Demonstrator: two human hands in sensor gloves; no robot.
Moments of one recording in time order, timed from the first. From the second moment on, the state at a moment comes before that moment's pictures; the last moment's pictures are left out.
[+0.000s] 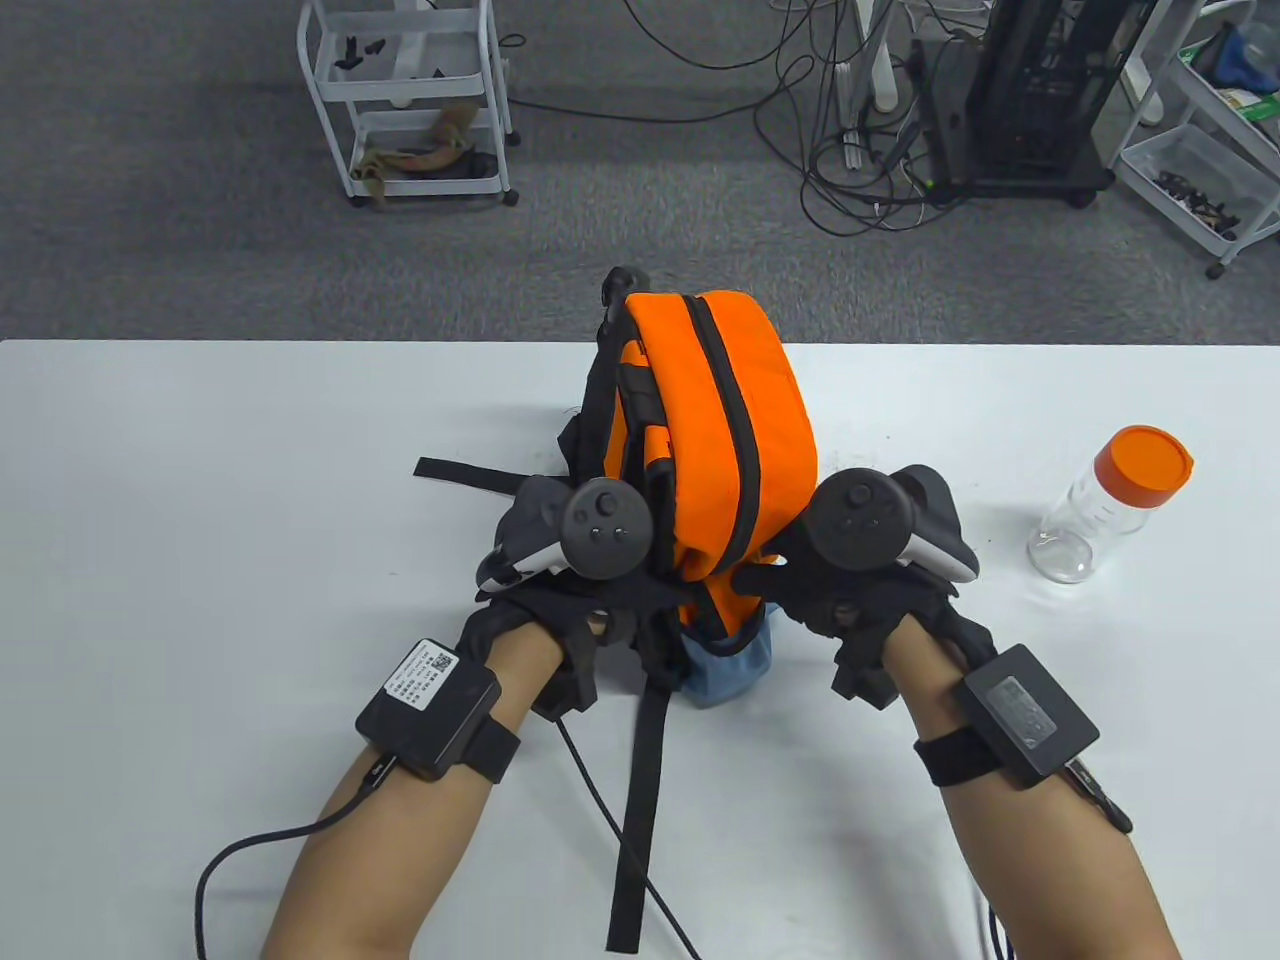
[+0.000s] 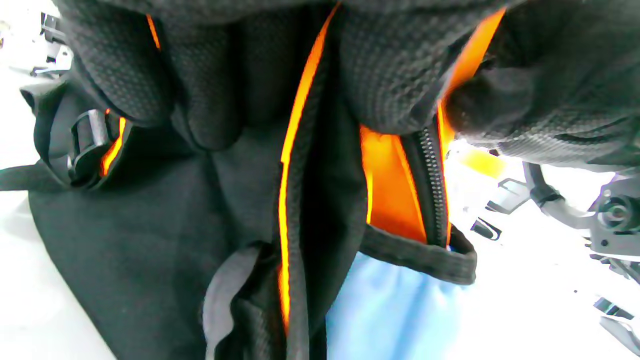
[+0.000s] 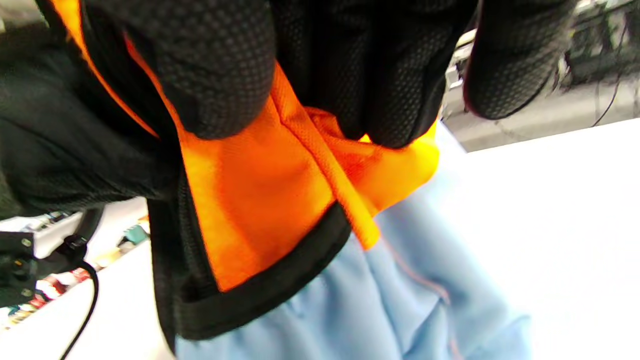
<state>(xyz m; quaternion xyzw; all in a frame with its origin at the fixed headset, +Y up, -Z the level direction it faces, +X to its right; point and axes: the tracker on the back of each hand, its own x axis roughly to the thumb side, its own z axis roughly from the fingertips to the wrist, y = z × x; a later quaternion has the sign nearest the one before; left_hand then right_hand) -0.077 -0.629 -0.314 -0.10 -0.29 0.17 0.94 0.131 -0.619 -0.312 0.28 0.06 0.93 0.22</state>
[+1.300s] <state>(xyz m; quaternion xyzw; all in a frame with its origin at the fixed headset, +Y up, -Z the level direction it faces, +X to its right) -0.107 -0.592 -0.305 0.02 -0.21 0.18 0.96 0.135 -0.616 -0.297 0.22 -0.05 0.96 0.17</state>
